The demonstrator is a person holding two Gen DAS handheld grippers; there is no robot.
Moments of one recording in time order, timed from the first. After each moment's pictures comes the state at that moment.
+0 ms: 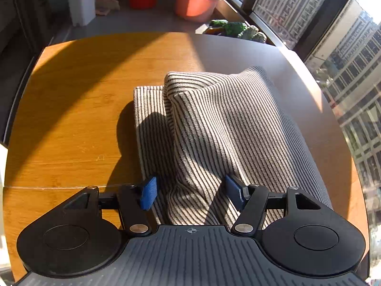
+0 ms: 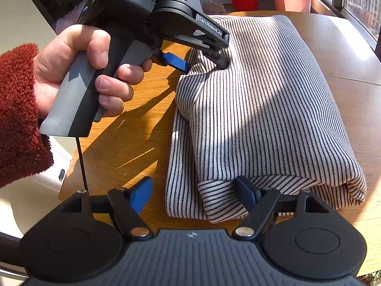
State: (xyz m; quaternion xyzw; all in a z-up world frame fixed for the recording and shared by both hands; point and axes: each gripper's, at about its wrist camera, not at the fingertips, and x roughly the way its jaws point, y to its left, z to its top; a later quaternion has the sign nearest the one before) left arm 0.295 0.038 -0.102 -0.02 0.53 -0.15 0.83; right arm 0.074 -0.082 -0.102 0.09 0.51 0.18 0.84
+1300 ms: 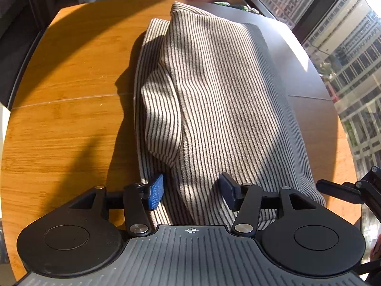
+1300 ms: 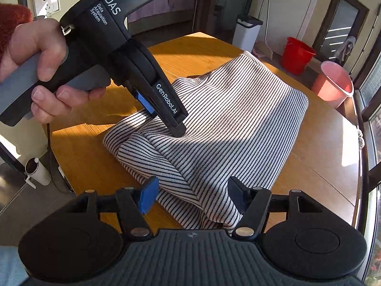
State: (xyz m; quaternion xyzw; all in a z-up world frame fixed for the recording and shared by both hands) left arm 0.203 0.041 -0.101 -0.03 0.57 -0.14 0.81; right arm 0.068 -0.112 -0.087 -0.21 0.41 0.28 0.84
